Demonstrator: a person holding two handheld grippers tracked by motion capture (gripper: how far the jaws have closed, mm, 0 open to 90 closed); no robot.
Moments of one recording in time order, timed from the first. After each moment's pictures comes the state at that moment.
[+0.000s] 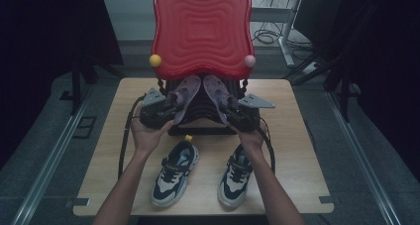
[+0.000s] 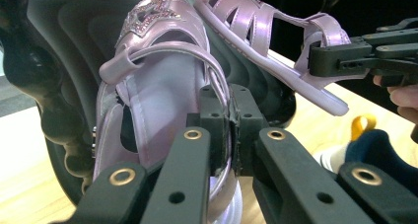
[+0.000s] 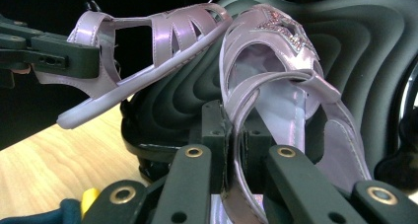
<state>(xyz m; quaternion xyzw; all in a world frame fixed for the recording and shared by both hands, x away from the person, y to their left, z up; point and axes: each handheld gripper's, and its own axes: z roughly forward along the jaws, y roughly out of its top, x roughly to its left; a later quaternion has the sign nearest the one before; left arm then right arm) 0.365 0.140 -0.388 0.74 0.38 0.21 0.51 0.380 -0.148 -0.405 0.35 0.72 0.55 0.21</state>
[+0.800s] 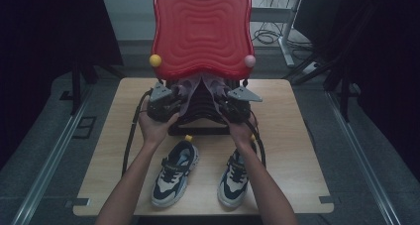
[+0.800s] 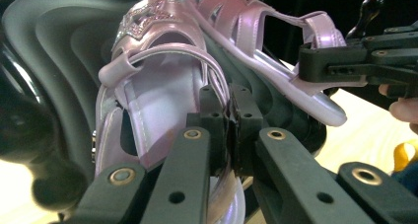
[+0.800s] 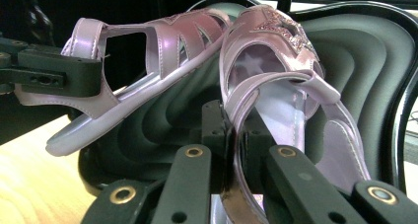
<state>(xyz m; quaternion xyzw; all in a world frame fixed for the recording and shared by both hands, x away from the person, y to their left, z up) 0.391 0.127 -0.395 0.73 0.38 0.24 0.52 0.405 -0.121 -0.405 0.37 0.71 0.54 0.27</state>
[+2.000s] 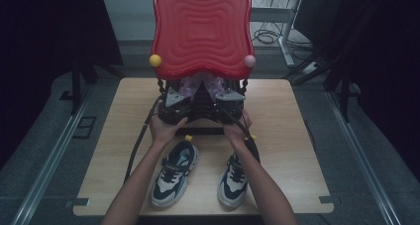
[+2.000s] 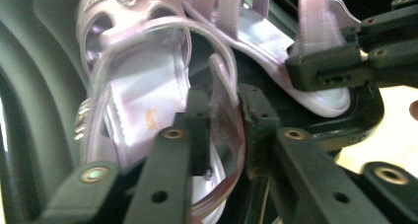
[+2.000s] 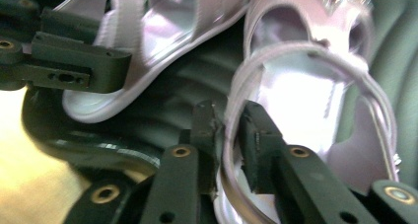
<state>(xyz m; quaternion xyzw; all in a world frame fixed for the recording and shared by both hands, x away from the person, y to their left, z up) 0.413 0.107 -0.437 0.75 0.36 0.26 0.48 0.426 -0.101 -0.436 0.37 0.77 0.45 0.27</state>
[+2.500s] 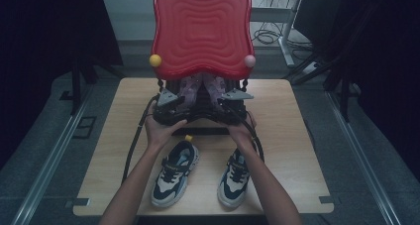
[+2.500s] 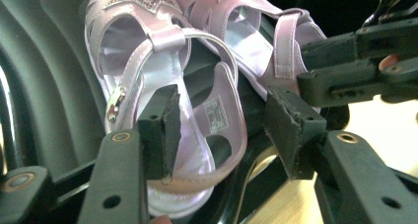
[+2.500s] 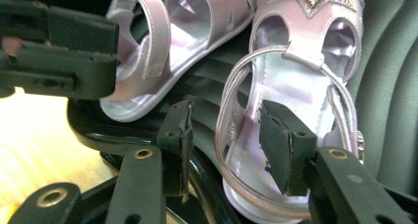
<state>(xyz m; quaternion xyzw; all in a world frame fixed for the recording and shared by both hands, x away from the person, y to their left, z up) 0.401 0.119 -0.426 0.74 0.38 0.23 0.50 0.416 -0.116 -0.423 0.38 0.76 0.47 0.23</state>
